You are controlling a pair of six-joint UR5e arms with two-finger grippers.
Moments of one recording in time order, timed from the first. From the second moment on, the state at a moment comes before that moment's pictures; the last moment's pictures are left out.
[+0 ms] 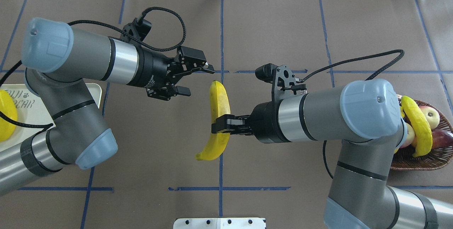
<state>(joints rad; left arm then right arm) -0.65 -2.10 -1.84 -2.35 -2.07 -1.88 0.43 -1.13 2.07 -1.02 1.89 1.46</state>
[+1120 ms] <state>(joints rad) -0.57 -2.12 -1.84 -2.35 -2.07 -1.87 0.43 -1.12 2.07 -1.01 1.88 1.46</state>
